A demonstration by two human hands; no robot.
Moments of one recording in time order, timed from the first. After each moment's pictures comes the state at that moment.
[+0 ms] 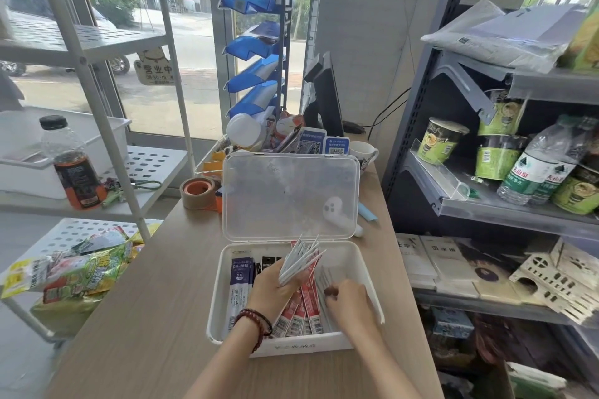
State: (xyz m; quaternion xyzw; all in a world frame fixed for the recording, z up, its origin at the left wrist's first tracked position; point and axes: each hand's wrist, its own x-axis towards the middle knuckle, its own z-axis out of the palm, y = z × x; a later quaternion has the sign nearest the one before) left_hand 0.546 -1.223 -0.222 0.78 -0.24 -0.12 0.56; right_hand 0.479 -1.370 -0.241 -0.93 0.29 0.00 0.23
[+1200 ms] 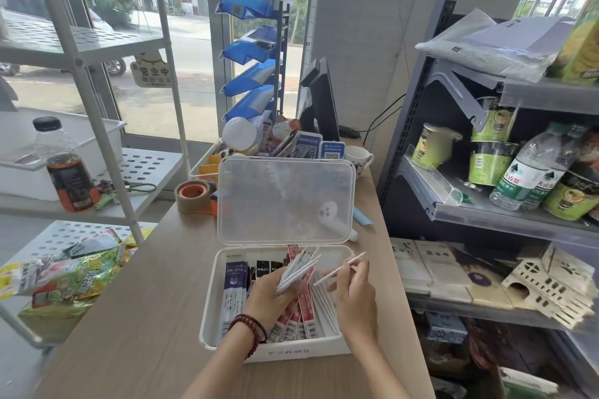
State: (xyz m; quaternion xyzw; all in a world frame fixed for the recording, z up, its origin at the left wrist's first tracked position) left_hand 0.543 -1.224 -0.228 0.77 -0.23 -0.18 0.57; right_hand 0.468 -1.364 -0.220 -0.84 0.27 -0.23 0.40
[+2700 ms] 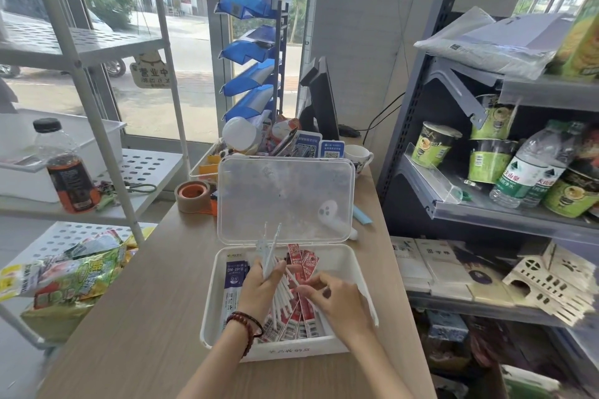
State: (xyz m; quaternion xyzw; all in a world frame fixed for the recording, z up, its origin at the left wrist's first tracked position) left_hand 0.553 -1.220 -0.225 0.74 -0.14 -0.14 0.64; right_hand 0.468 -1.360 -0.211 -0.93 0.14 -0.09 0.32
